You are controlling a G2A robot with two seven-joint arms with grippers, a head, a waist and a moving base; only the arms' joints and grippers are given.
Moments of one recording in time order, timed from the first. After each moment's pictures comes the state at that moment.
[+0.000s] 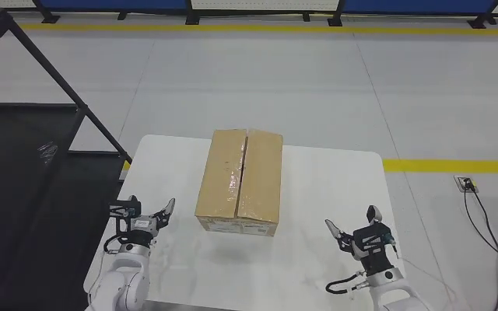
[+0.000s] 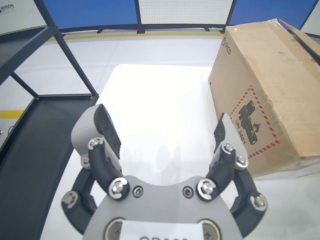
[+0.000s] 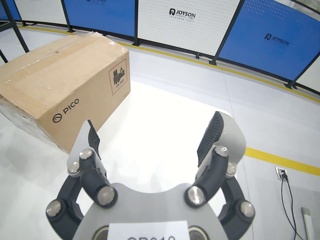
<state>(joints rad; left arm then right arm) 1.33 -1.19 -1.46 -1.58 1.23 0.05 0.04 -1.56 -1.18 1.45 -1.92 -1.41 -0.02 -0.06</state>
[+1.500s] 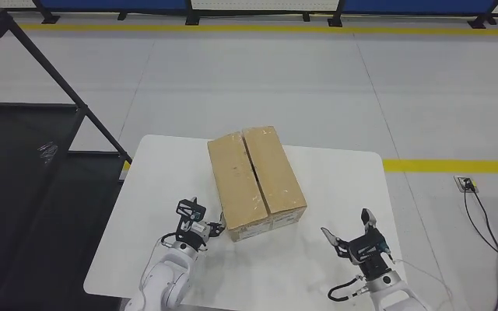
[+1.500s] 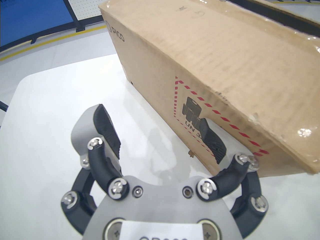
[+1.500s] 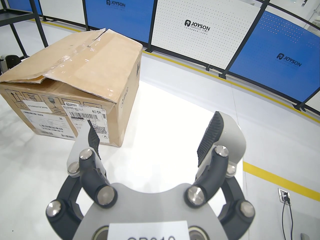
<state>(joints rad) 1.22 -1.24 -1.20 -1.49 1.35 -0.05 0.02 -1.57 -1.18 1.48 -1.85 -1.47 -0.13 -0.17</state>
